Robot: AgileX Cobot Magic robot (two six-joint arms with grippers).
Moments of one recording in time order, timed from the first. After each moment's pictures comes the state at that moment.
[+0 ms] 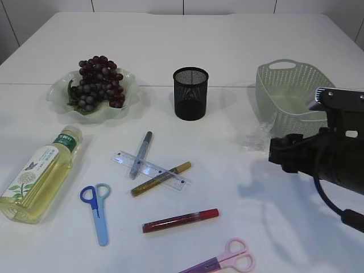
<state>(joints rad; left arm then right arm) -0.16 1.21 -1.58 -0.44 1.26 0.05 0.35 1.49 -0.48 0.25 -0.35 0.03</state>
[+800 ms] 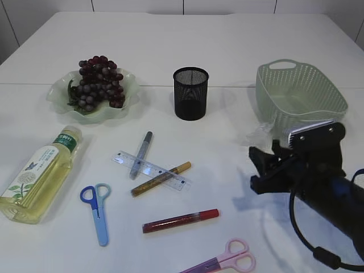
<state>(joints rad) -0.16 1.21 -1.58 -0.48 1.26 0.04 0.35 1.89 -0.41 0.08 -1.12 -0.04</state>
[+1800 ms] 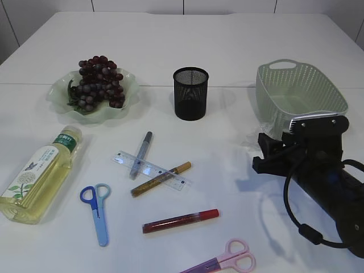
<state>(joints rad) -0.16 1.21 -1.58 -0.46 1.26 0.04 0.35 1.98 -0.49 0.21 -1.14 -0.04</state>
